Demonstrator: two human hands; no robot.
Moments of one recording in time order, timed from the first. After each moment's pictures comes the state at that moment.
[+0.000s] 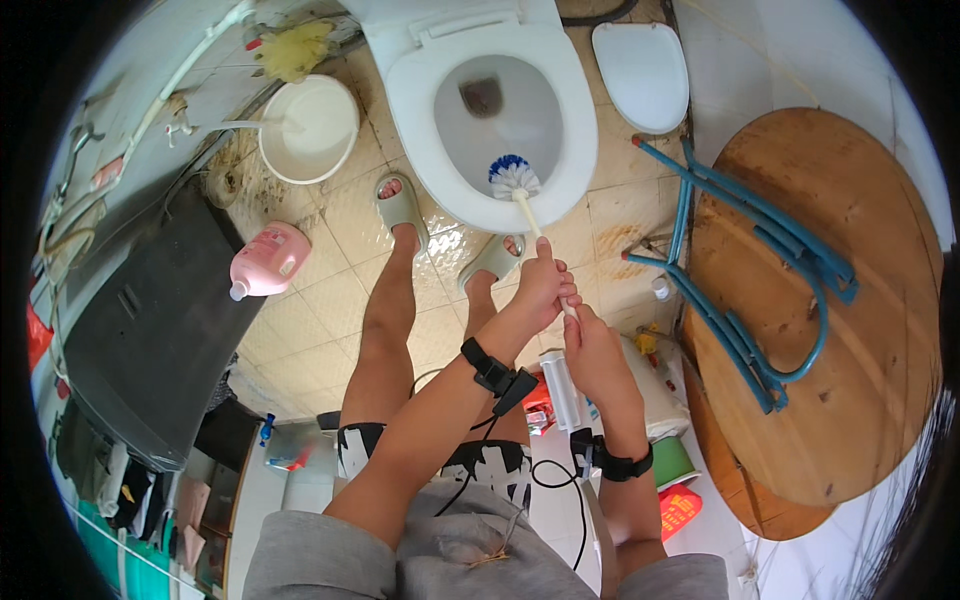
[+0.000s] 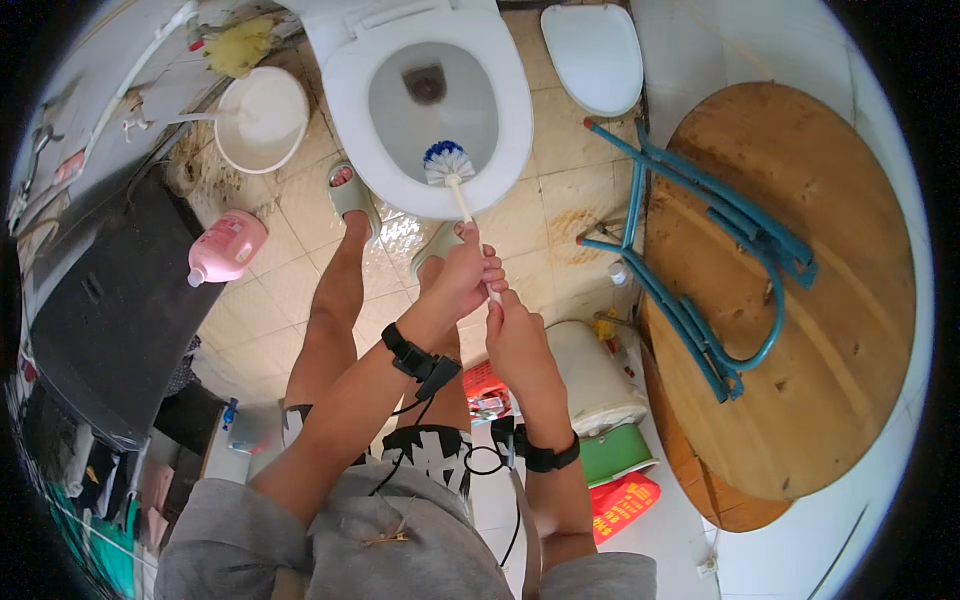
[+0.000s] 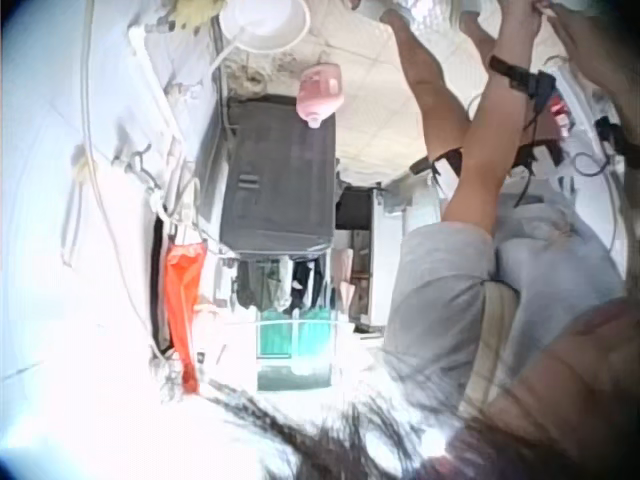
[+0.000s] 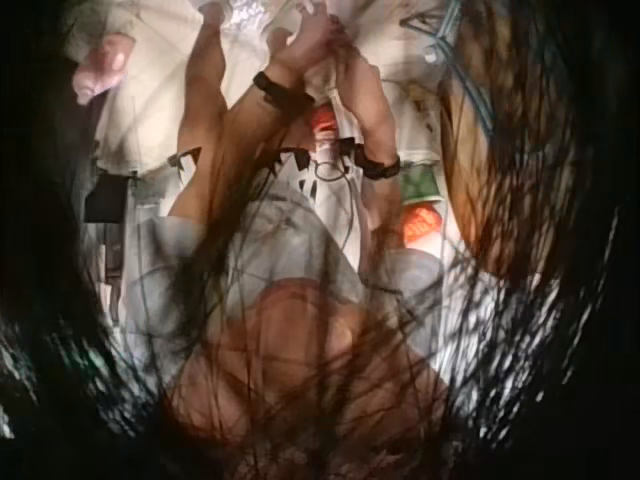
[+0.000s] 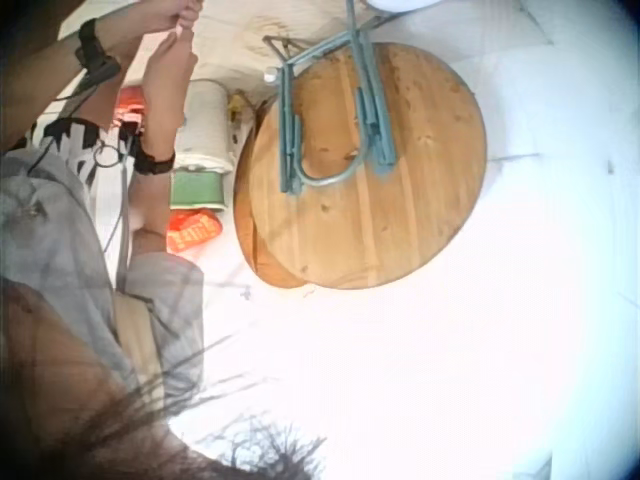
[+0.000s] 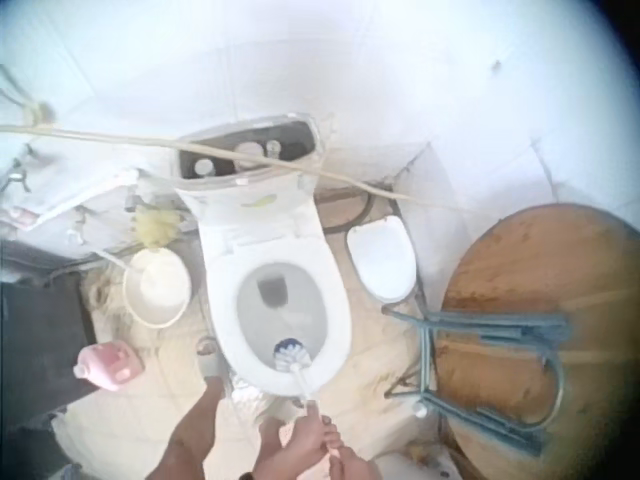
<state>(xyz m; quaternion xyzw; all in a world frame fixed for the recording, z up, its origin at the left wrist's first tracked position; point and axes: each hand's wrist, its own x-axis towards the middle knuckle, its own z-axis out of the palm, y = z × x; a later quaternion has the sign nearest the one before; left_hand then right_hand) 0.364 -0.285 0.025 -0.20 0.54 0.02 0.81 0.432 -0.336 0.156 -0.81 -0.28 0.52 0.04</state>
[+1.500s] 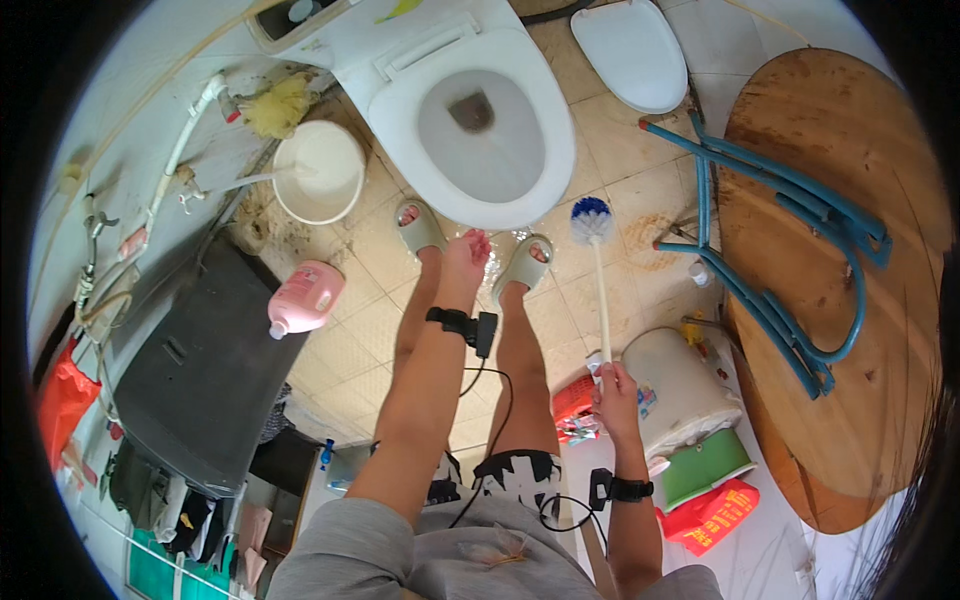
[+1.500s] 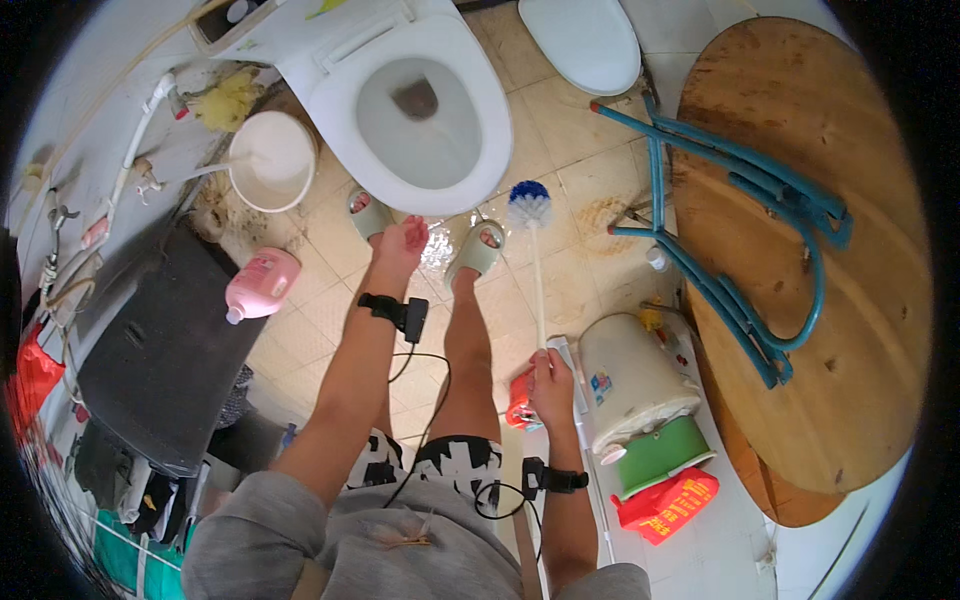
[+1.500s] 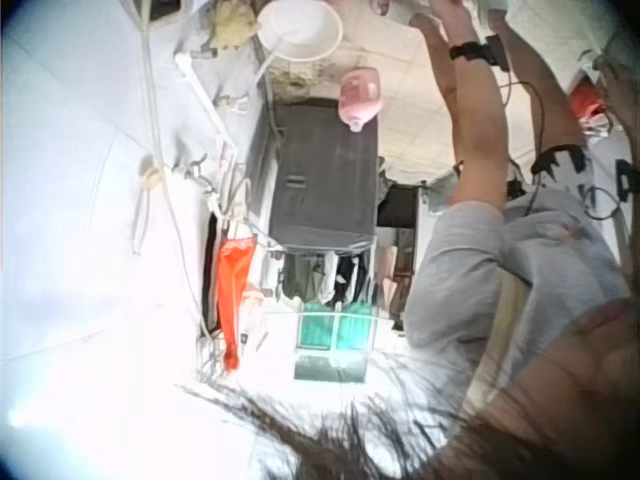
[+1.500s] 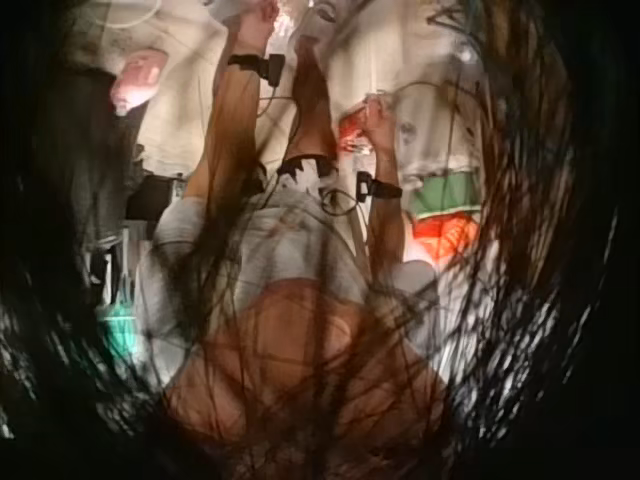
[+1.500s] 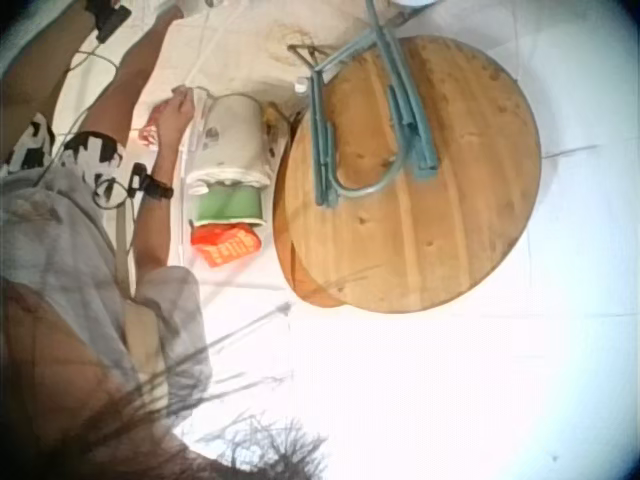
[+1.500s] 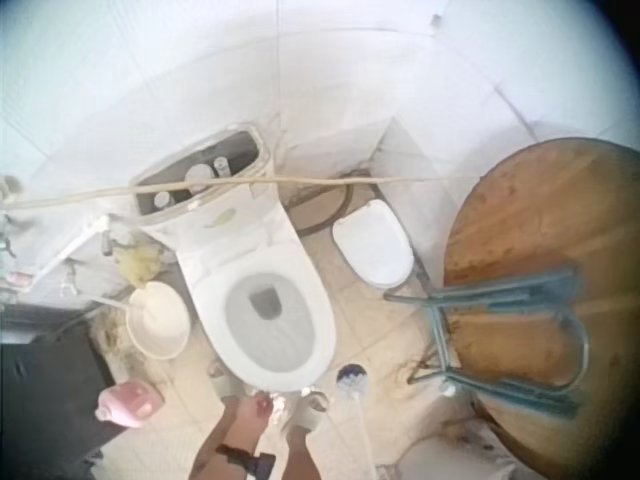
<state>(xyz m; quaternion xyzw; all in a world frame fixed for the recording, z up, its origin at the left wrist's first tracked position) 0.256 -0.254 -0.151 -0.10 0.66 0.17 0.73 0.405 -0.496 0.113 -0.75 0.21 0.55 0.30</state>
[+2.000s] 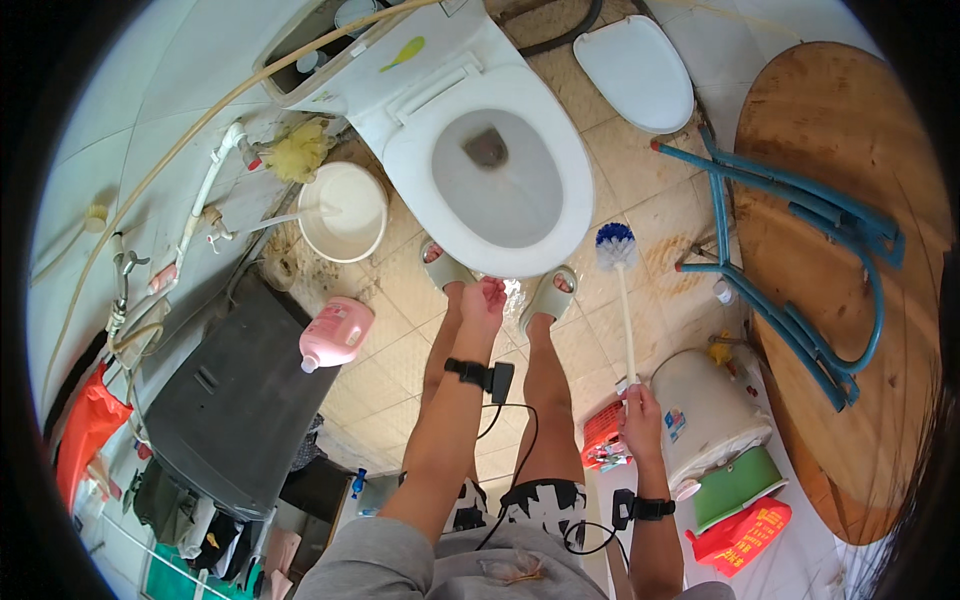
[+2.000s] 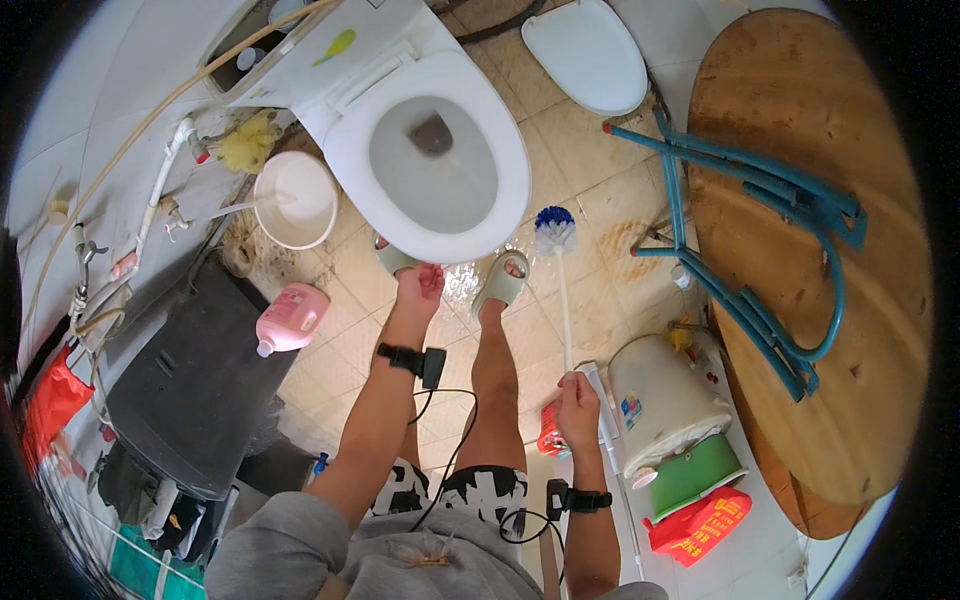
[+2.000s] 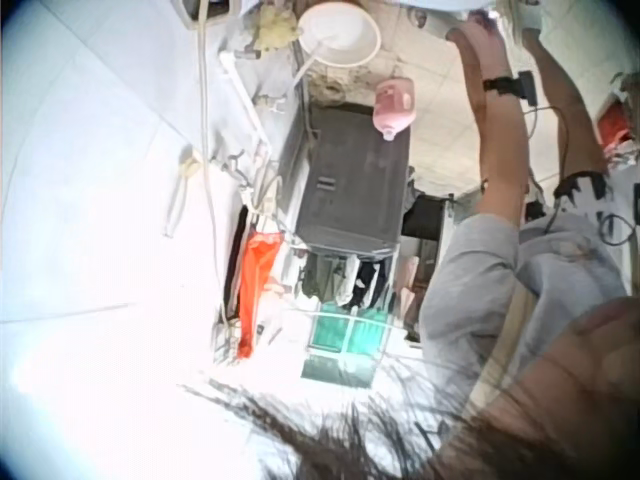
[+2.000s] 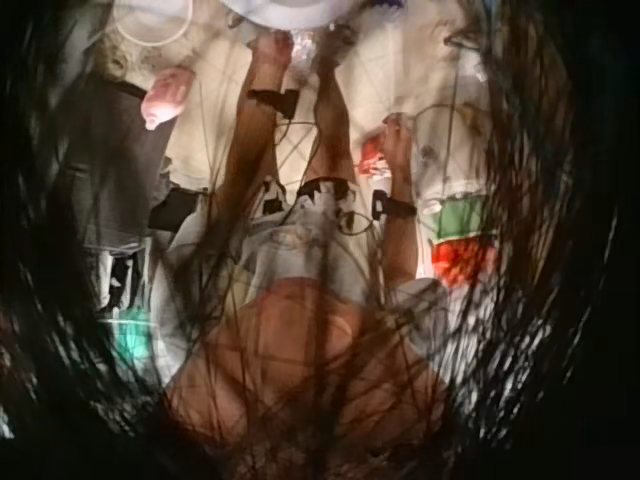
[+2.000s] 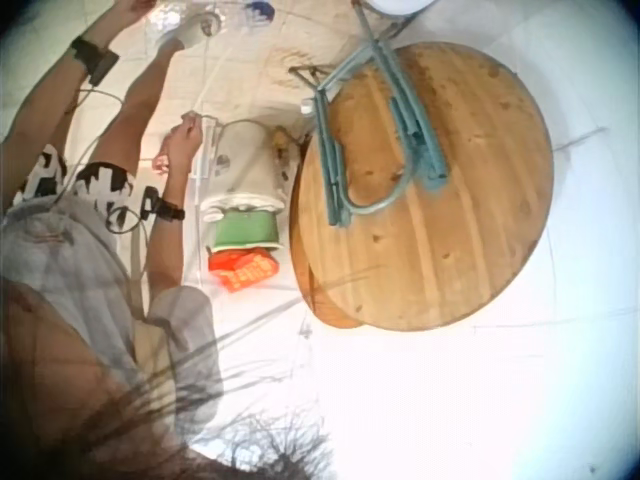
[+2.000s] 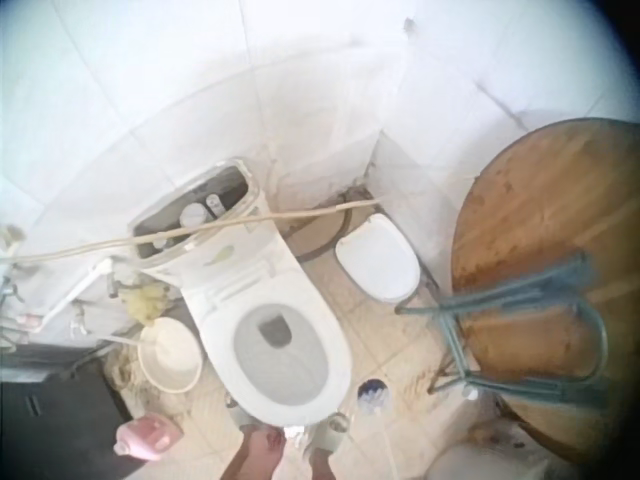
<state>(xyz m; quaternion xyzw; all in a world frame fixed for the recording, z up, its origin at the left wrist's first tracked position) 0.235 -0.249 -0.125 -0.07 0.64 0.16 0.75 0.400 -0.492 0.100 -0.78 0.18 0.51 0.31</state>
